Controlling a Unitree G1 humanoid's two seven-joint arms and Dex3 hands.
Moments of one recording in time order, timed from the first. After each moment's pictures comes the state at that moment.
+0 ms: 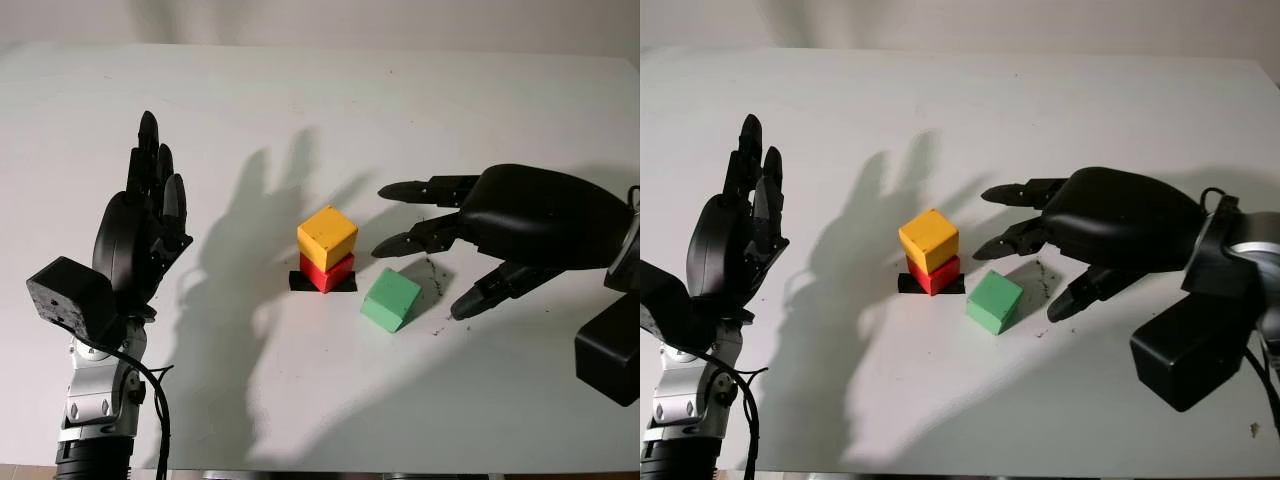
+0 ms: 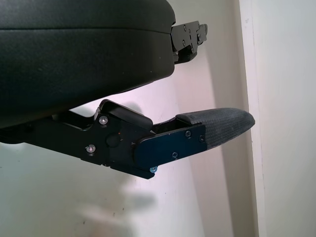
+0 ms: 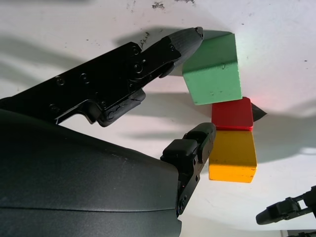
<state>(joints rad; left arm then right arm) -0.19 0.22 0.21 0.00 -0.15 -0.14 -0.19 -0.43 -0.91 0.06 -0.05 -0.27 -0.63 0.70</state>
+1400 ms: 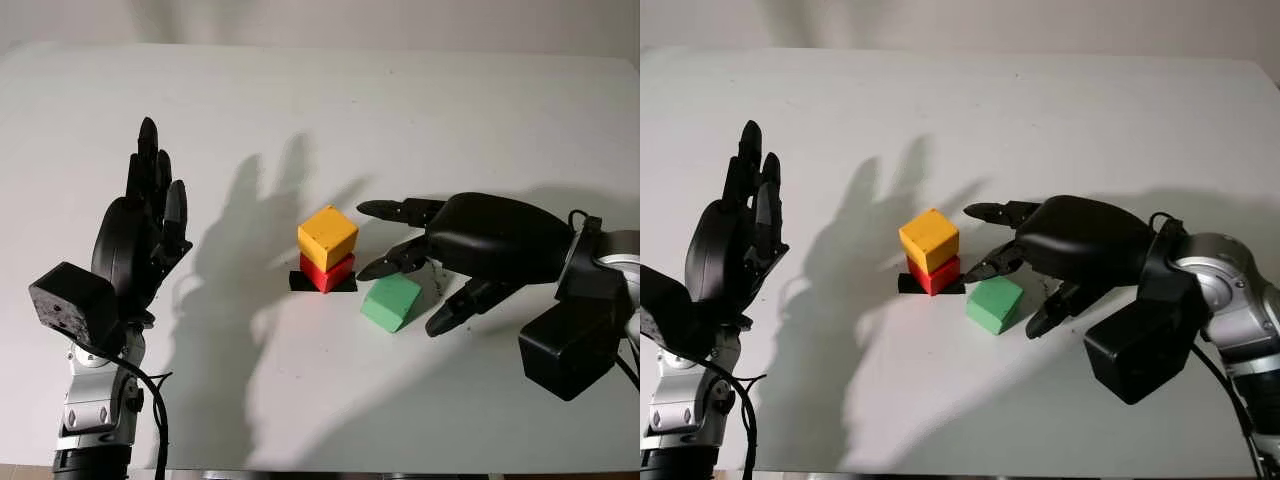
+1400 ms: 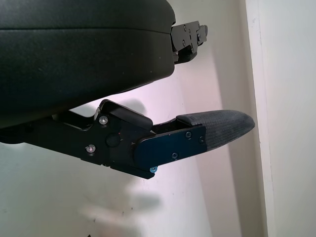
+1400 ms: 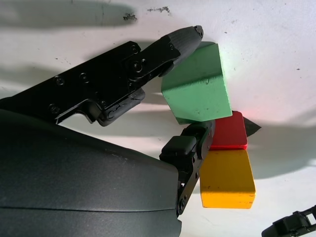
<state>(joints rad) -0.17 0.23 0.21 -0.02 -0.13 -0.12 -0.18 -0.43 -0.82 0.15 0.02 -0.36 -0.60 0.63</state>
